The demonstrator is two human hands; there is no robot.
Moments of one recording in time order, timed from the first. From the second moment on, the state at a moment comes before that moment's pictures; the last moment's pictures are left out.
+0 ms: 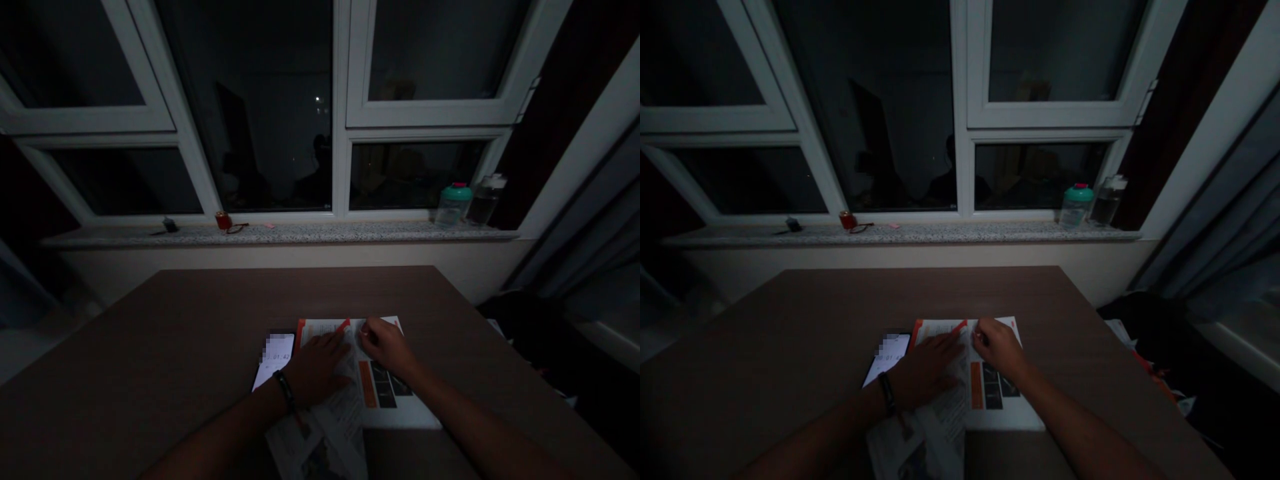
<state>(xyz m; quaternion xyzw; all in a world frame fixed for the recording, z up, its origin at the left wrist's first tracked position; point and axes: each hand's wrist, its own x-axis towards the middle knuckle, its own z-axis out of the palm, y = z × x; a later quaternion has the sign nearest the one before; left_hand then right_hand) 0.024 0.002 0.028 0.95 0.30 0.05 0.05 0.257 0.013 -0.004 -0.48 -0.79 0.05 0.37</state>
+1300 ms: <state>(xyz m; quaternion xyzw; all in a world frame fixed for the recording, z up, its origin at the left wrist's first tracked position) 0.030 -0.013 0.045 0.94 0.35 0.06 0.04 0.251 -0.007 0.010 -0.47 -0.82 0.14 0.30</state>
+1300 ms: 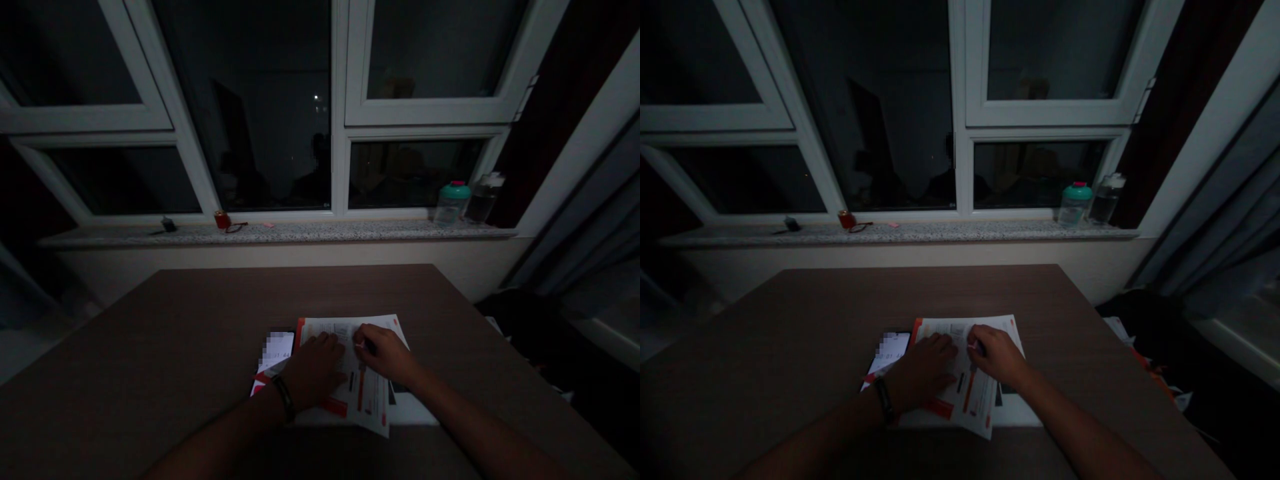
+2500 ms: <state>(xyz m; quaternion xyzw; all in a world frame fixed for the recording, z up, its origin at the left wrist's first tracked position) 0.022 -0.014 0.049 0.93 0.35 0.04 0.11 0.256 0.002 0.009 -0.54 -0.67 0.23 0.45</state>
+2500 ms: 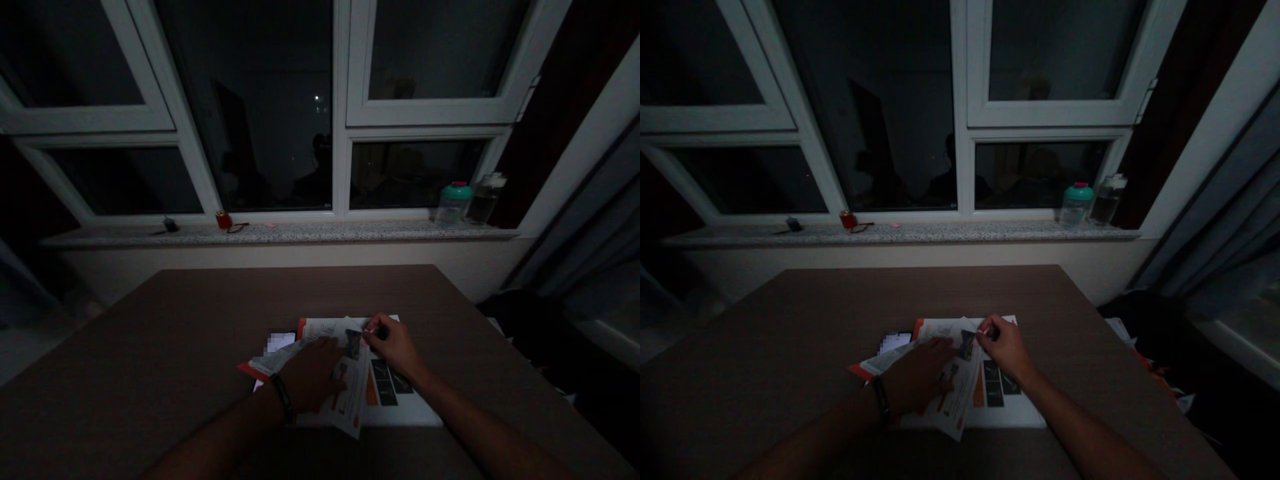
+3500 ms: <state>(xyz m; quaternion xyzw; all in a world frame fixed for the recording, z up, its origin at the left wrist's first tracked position) 0.023 -0.011 0.044 0.95 0.25 0.07 0.17 0.248 0.006 0.003 -0.40 -0.63 0.42 0.51</state>
